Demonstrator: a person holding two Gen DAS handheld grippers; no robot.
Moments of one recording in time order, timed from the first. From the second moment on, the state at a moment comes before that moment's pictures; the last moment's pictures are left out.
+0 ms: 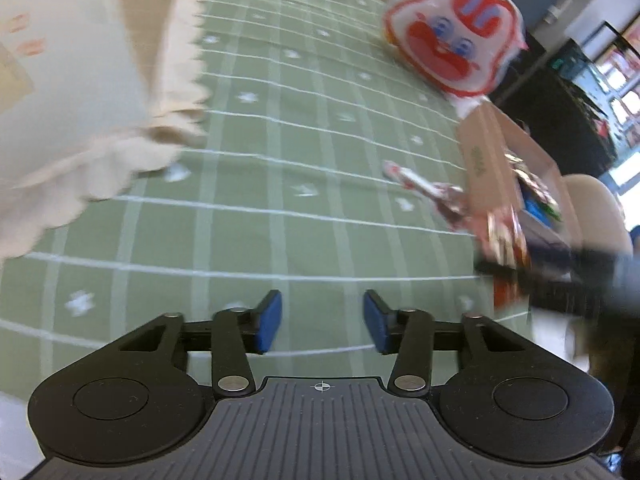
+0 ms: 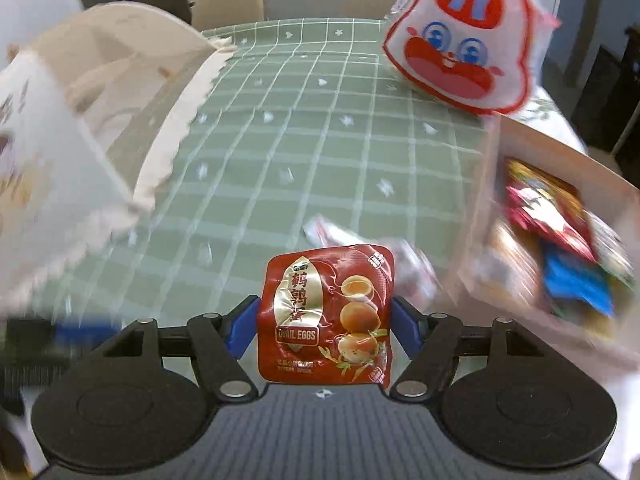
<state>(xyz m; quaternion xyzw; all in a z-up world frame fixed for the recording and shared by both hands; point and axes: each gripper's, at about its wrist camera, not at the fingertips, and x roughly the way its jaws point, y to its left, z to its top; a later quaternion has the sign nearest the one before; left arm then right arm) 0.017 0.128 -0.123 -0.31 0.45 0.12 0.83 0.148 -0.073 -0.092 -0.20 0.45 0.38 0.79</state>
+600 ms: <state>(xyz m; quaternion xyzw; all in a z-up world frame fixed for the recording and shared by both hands) 0.204 0.055 -0.105 -0.14 0.44 0.07 0.88 0.128 -0.196 -0.150 -0.15 0.43 0.32 0.83</state>
